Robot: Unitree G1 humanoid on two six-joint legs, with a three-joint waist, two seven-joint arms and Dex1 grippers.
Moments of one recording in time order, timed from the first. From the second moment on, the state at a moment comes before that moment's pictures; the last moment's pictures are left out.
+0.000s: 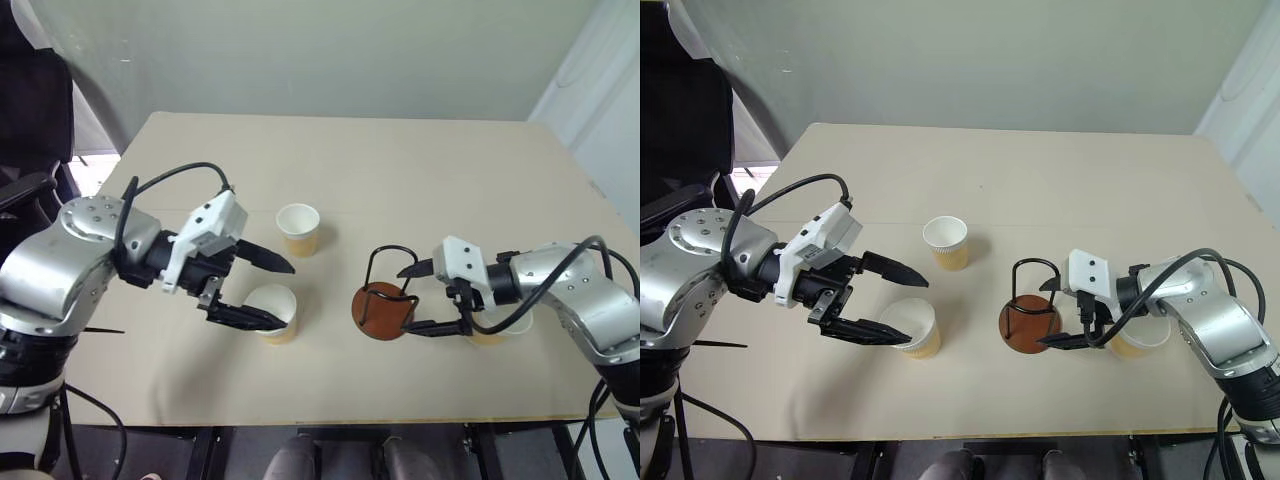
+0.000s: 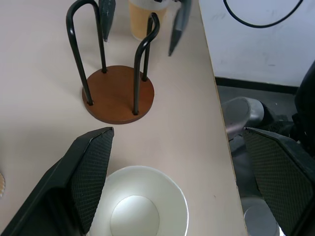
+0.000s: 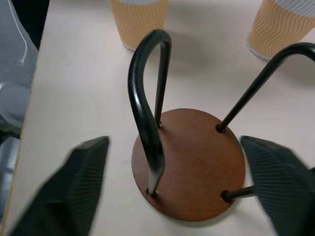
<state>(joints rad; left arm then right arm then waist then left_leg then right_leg) -0.66 1.05 -0.05 -0.31 -0.64 0.79 -1.45 -0.51 -0.90 0.22 -0.35 0.37 0.58 1.18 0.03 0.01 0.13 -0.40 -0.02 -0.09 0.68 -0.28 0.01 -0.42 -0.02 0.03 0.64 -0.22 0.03</state>
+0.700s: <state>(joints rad) -0.72 0.99 -0.11 -0.28 -0.63 0.77 -1.44 -0.37 -1.16 -0.15 -0.66 0.58 0.83 1.14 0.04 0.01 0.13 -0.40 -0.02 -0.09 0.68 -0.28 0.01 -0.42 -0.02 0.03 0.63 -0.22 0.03</state>
